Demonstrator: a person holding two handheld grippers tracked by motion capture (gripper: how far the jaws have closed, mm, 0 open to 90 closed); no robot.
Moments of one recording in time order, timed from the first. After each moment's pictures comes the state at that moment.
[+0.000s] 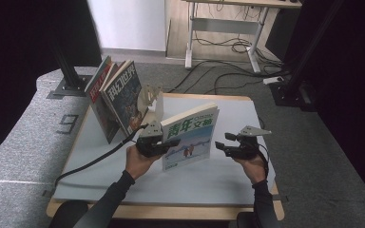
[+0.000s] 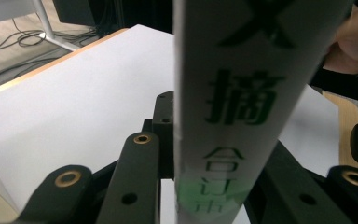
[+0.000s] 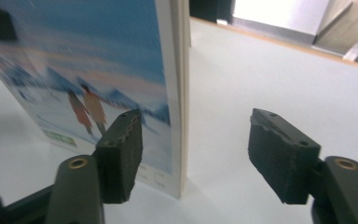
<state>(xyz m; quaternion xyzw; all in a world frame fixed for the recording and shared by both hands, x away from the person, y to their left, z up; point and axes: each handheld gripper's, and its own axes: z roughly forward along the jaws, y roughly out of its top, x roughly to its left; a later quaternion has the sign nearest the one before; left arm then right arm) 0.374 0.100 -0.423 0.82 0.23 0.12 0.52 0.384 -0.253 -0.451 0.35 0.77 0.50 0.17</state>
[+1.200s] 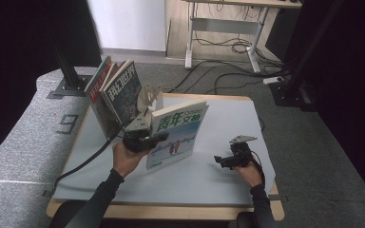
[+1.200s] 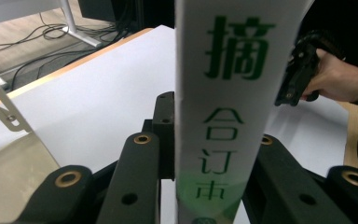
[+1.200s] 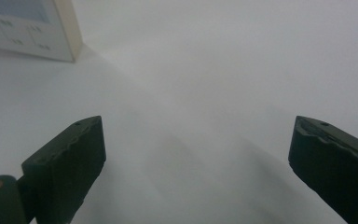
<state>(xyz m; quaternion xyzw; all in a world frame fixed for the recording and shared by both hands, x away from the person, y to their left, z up) 0.369 0.133 -0.397 0.81 0.26 0.14 0.51 0.400 -0.253 -0.518 0.42 0.81 0.37 0.15</state>
